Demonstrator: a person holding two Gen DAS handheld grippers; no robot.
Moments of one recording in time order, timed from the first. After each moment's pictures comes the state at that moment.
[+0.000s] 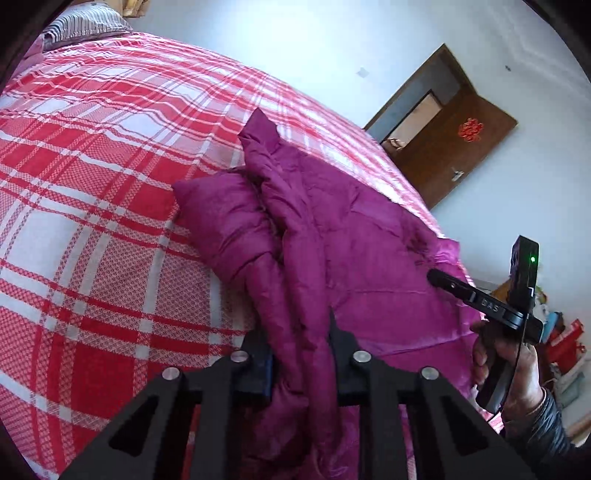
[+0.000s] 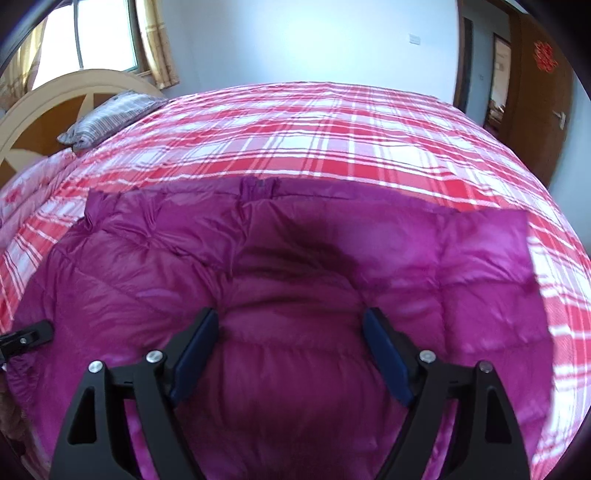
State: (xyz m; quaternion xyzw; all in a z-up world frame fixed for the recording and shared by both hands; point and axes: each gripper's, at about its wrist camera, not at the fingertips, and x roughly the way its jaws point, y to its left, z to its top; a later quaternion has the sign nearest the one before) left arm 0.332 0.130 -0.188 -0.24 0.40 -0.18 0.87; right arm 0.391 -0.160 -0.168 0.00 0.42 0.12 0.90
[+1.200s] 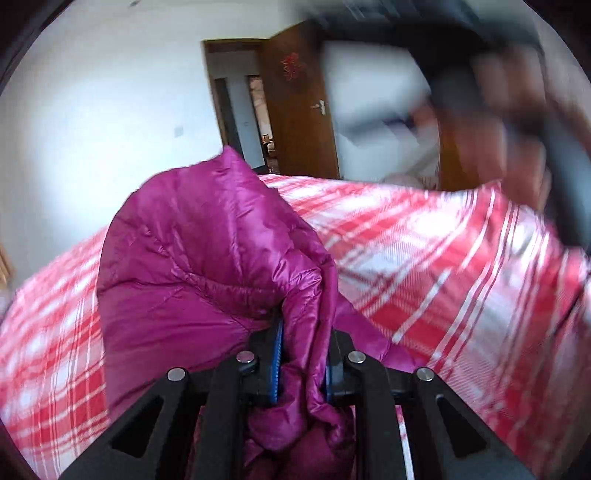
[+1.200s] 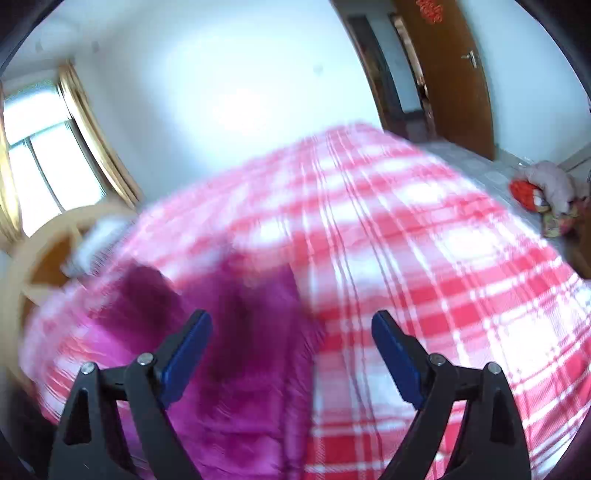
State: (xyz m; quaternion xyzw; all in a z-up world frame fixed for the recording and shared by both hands) left arm 0.268 -0.237 -0.142 0.19 0.22 -0.31 0.91; right arm 0.317 -0.380 -0.057 0.18 0.29 0.11 0.93
